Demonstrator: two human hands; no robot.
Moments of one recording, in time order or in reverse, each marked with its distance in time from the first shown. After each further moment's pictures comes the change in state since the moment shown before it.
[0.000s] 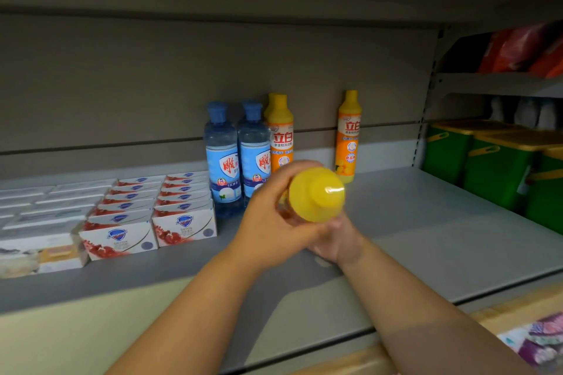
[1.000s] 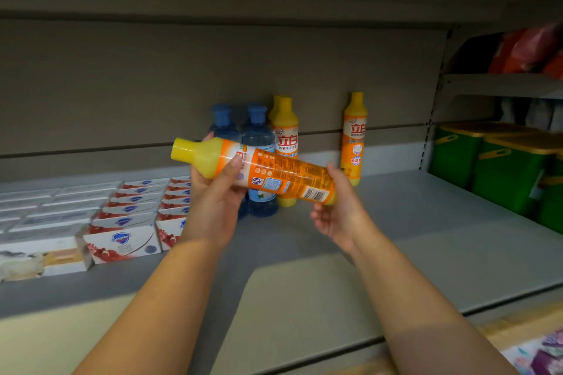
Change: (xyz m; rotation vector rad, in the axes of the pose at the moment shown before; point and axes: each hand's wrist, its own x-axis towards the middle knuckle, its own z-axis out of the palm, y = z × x) left_hand 0.022 -0.035 -0.056 -0.722 0.468 -0.362; right_hand 0.005 -0.023 0.012 -0.441 0.360 0.005
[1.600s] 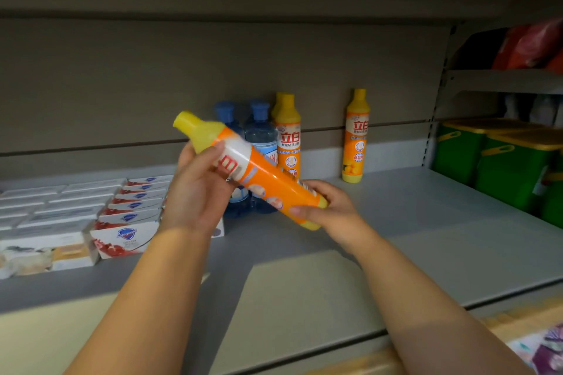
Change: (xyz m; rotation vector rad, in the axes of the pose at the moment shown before) left_hand 0.007 0.028 -0.005 0.033 -0.007 -0.065; right_hand 0.001 0.016 -0.005 -0.451 -0.258 -0.416
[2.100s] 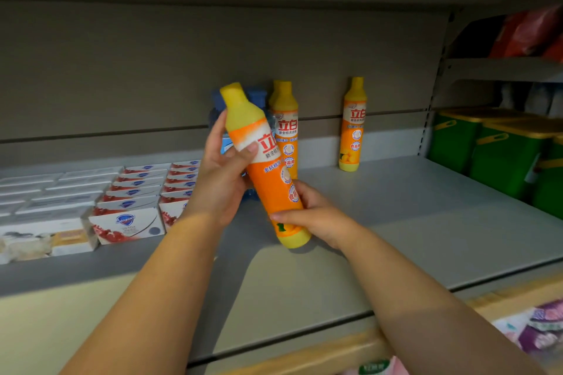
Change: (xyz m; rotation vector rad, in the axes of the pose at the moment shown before) left_hand -0.008 -0.020 0.009 0.223 -0.131 0.025; right_hand -0.002 0.008 0.020 -0.055 -0.201 0.098
